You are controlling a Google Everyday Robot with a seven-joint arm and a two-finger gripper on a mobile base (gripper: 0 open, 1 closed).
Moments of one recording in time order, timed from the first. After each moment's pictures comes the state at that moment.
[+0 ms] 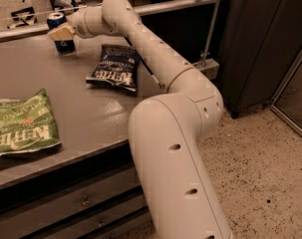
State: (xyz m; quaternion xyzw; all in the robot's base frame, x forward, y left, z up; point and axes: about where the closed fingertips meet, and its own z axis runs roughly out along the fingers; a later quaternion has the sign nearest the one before) arm 0.859 0.282 0.898 -0.49 0.63 0.29 0.53
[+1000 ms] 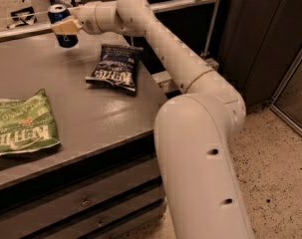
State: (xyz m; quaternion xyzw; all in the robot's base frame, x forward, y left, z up) arm 0.823 0.260 0.934 -0.48 0.59 0.34 0.55
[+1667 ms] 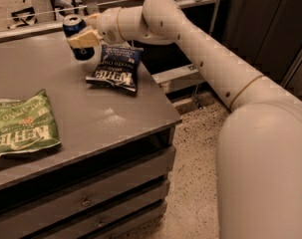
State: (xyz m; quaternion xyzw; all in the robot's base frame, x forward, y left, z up) arm 0.747 0.191 0.940 -0.53 0.57 0.33 0.54
